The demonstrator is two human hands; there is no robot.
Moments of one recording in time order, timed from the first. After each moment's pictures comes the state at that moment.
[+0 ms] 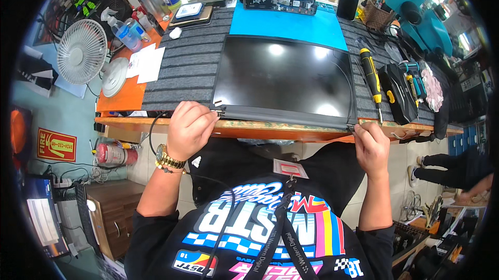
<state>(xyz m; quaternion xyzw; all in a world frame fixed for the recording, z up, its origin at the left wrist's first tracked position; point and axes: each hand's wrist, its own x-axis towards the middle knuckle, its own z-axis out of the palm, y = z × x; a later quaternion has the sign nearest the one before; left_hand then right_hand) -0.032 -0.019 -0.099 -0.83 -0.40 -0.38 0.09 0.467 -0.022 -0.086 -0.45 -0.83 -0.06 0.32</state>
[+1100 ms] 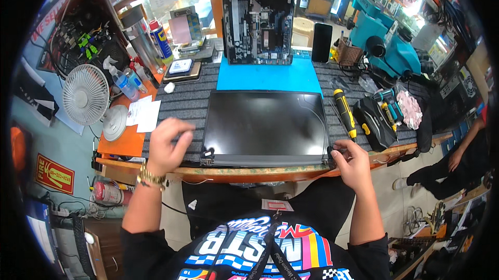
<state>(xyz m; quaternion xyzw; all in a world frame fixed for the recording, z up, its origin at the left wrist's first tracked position) -0.061 0.038 -0.032 -0.79 -0.44 -0.41 -0.06 0.467 0.007 -0.069 -0.58 -0.69 0.19 0.38</state>
